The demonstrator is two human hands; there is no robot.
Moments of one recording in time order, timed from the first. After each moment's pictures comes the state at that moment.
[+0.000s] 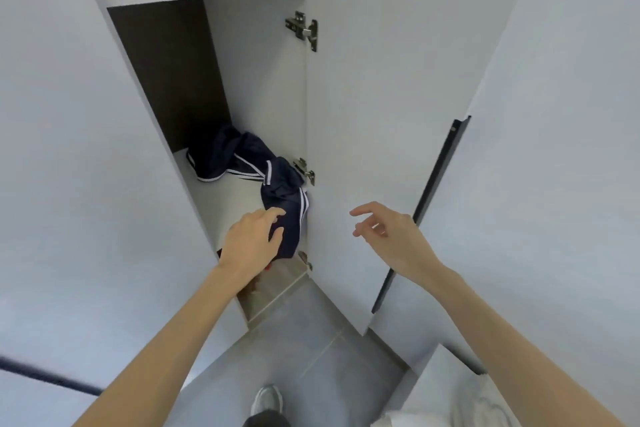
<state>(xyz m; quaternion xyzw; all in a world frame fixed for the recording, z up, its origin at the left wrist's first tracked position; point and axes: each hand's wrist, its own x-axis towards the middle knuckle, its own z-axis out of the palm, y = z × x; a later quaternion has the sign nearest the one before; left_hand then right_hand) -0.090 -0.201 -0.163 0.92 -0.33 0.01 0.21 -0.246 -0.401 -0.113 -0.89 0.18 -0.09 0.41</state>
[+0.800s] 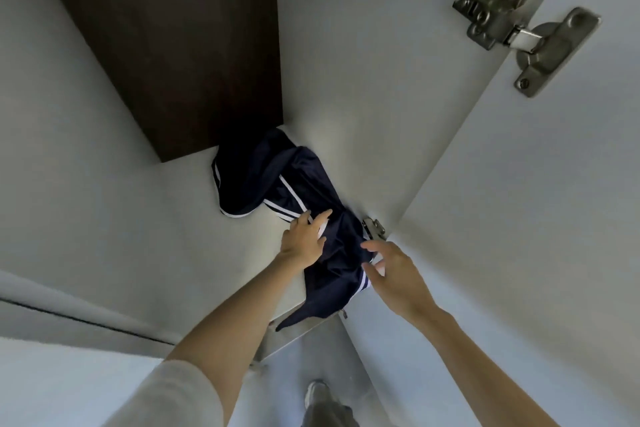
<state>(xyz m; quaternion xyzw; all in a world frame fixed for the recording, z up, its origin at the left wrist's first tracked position) 0.274 -0.333 -0.344 0.95 -0.22 -0.17 0.16 0.124 -0.476 -0.265 -0.92 0.15 0.05 0.36</state>
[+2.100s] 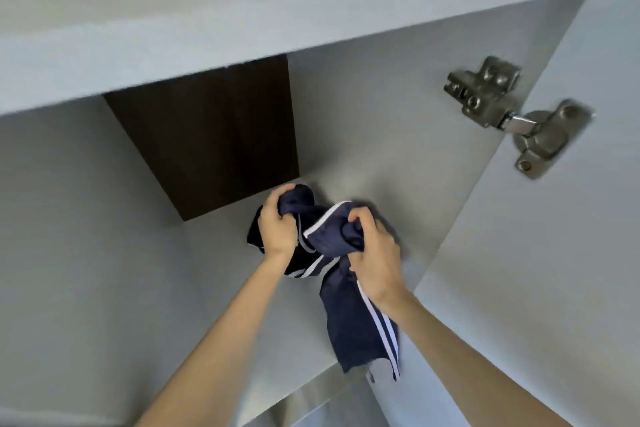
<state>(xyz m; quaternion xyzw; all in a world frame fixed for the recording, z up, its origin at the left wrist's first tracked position) 0.353 -0.319 -0.228 0.78 -0.02 0.10 0.62 0.246 -0.453 -0.213 -0.91 0.12 -0.12 0.38</state>
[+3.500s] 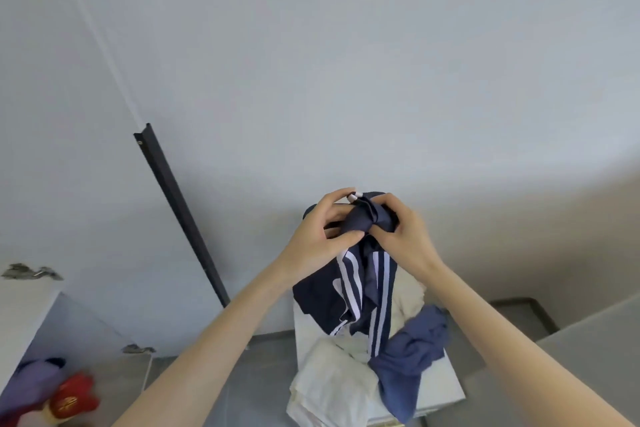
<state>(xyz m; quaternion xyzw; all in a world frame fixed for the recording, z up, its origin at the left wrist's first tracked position) -0.362 -0.410 -0.089 0.46 -0.62 -0.48 0.42 -0.537 -0.435 -0.102 -0.69 0.48 -0.42 0.35</state>
